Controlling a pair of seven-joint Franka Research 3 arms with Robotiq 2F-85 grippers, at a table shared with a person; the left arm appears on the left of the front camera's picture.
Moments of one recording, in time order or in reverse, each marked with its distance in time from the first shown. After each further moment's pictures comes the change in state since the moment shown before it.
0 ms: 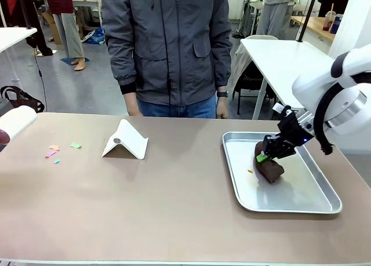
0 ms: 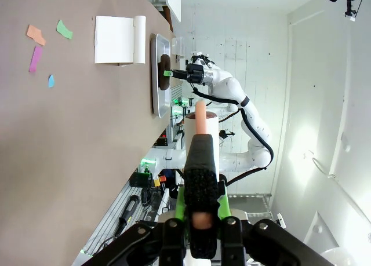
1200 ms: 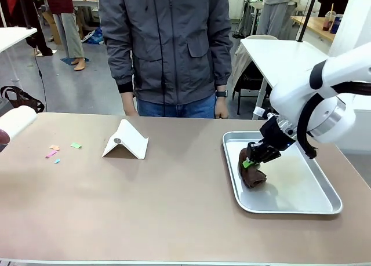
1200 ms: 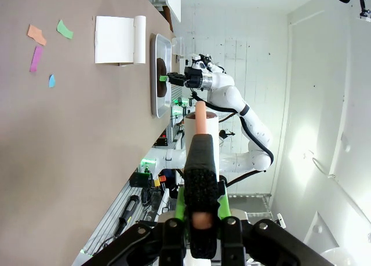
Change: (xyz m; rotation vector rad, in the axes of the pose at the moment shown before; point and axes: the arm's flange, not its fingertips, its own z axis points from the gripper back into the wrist) left arm 0.000 0.000 0.000 0.000 0.000 0.000; right arm -0.014 0.044 -0.027 -0.083 0.000 0.112
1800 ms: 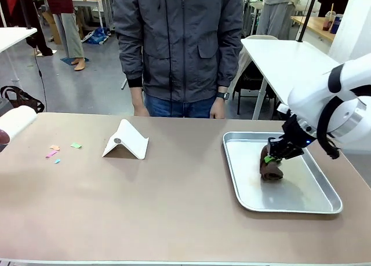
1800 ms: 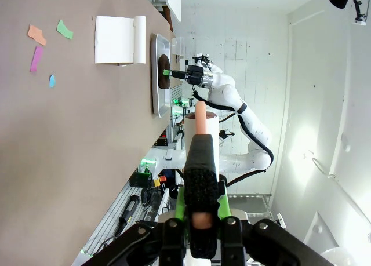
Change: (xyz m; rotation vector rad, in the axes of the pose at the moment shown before) left arm 0.000 0.000 0.000 0.000 -0.001 0.000; right arm -0.001 -0.060 0.034 -0.104 -0.076 -0.180
